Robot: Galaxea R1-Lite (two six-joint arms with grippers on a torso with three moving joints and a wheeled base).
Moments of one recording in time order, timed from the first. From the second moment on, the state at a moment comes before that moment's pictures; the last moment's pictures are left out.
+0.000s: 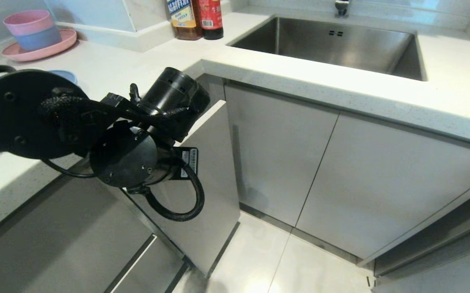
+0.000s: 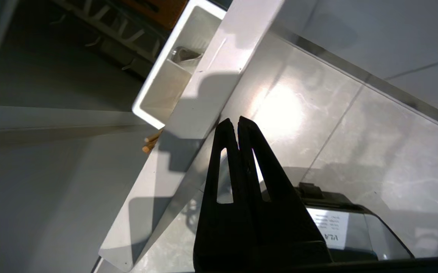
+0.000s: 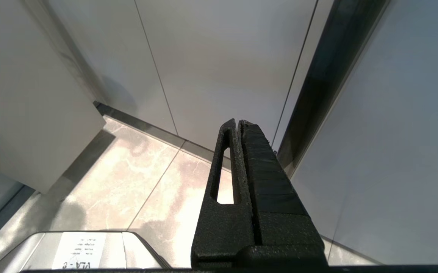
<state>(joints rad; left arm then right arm) -0.77 1.71 -1.48 0.64 0.79 -0.49 0.00 0.00 0.00 0.00 0.00 0.02</state>
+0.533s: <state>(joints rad) -0.66 1.72 -1.48 0.63 0.89 -0.44 0.00 0.00 0.00 0.00 0.00 0.02</state>
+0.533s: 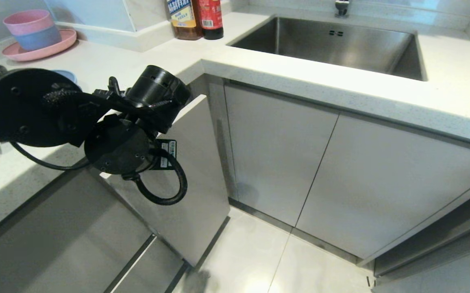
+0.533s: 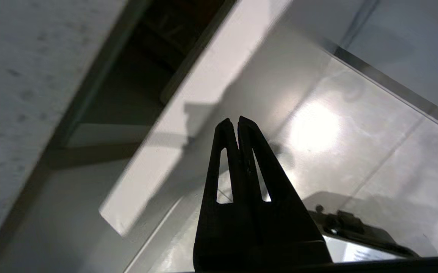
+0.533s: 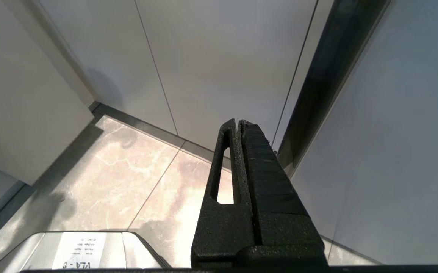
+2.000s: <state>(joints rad) -0.81 1.65 -1.46 0.63 0.85 -0.43 0.00 0.00 0.00 0.00 0.00 0.02</state>
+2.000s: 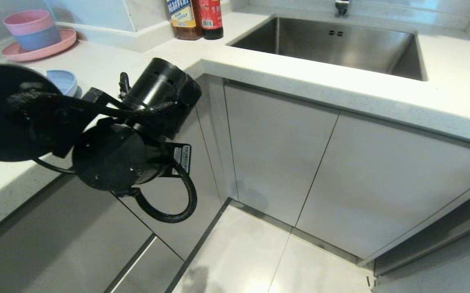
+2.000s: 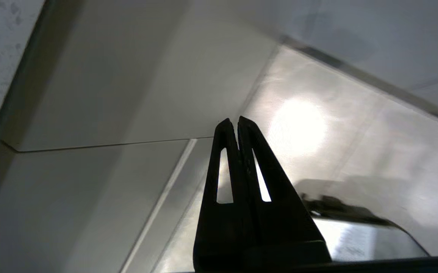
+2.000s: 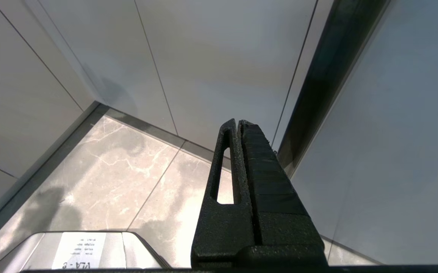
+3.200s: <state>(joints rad) -0.18 0.83 -1.31 0.63 -0.03 0.04 0.00 0.00 0.00 0.00 0.00 0.02</state>
